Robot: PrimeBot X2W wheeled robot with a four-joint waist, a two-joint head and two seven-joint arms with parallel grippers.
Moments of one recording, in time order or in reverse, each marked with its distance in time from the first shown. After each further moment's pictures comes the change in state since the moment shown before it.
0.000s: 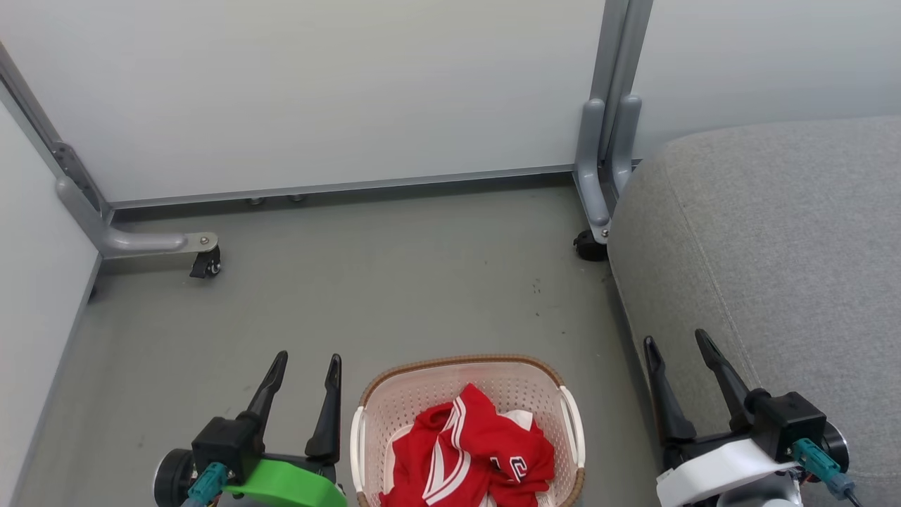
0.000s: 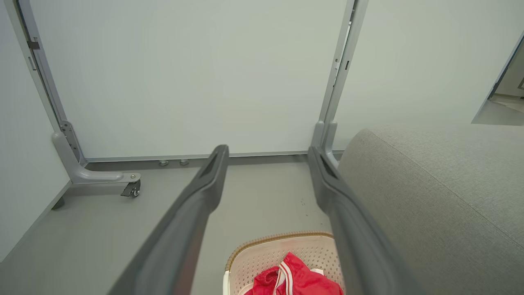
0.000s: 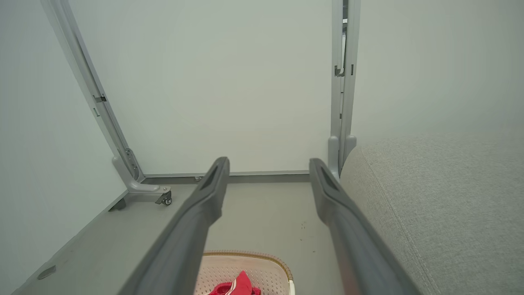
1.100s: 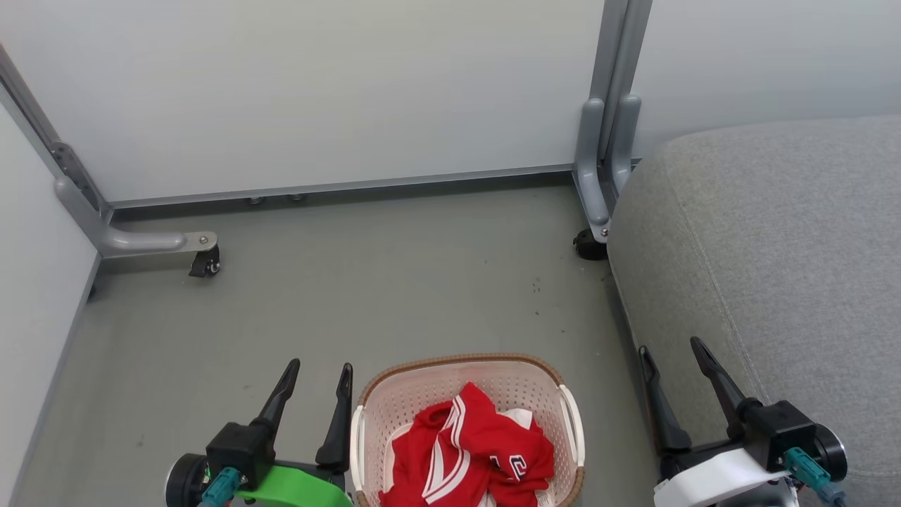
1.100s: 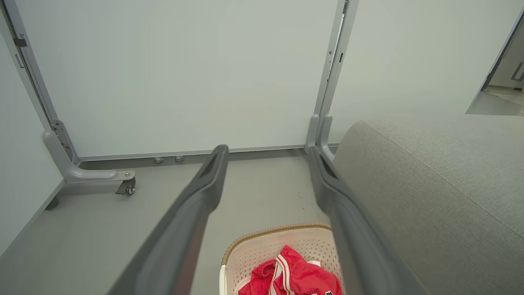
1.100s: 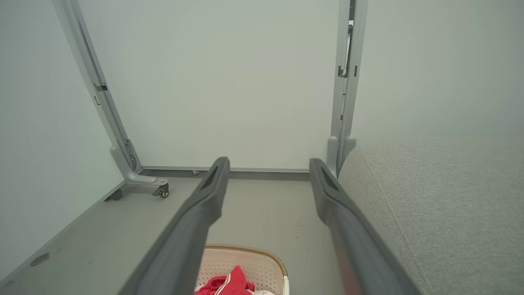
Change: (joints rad) left arm 0.001 0.000 -0.026 0.027 0.010 0.000 -0.013; right arm 0.015 0.000 0.009 0.003 -0.050 0.000 -0.013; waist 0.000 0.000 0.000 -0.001
